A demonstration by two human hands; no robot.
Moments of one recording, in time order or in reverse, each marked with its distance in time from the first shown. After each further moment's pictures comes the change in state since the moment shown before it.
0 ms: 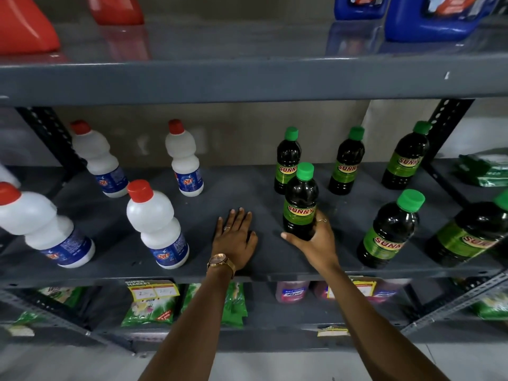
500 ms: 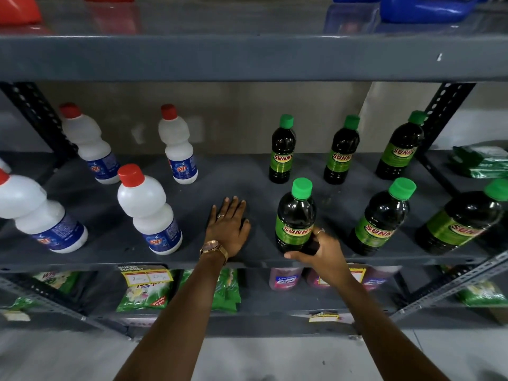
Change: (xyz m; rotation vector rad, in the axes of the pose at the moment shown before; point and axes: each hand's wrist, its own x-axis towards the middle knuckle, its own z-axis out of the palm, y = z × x) left_hand 0.000 -0.002 0.004 0.004 0.017 0.014; right_hand -0.043 0.004 -0.041 -0.088 -0.298 0.045
